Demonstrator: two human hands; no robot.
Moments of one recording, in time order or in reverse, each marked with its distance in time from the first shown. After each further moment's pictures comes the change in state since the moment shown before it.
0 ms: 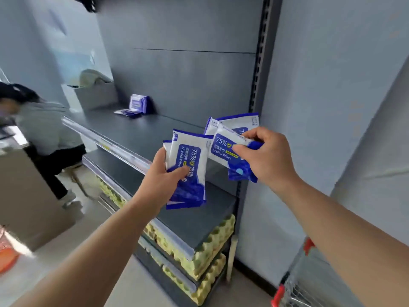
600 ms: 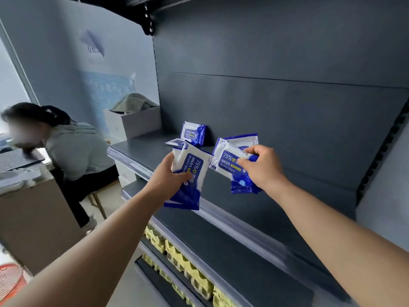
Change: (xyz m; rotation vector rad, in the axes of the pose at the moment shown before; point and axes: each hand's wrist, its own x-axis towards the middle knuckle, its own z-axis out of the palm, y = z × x) left_hand 0.247 -0.001 -0.265 0.234 0.031 0.047; right_hand 0.151 -0.079 0.308 -0.060 -0.079 0.155
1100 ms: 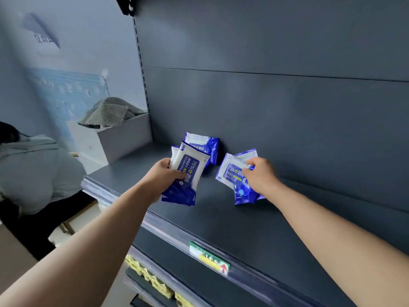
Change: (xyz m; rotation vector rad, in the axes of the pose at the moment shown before) left_hand 0.256 -0.050 -0.058 -0.065 -0.232 -0.127; right_hand 0.164 0.024 0.148 -0.274 0.017 0.260
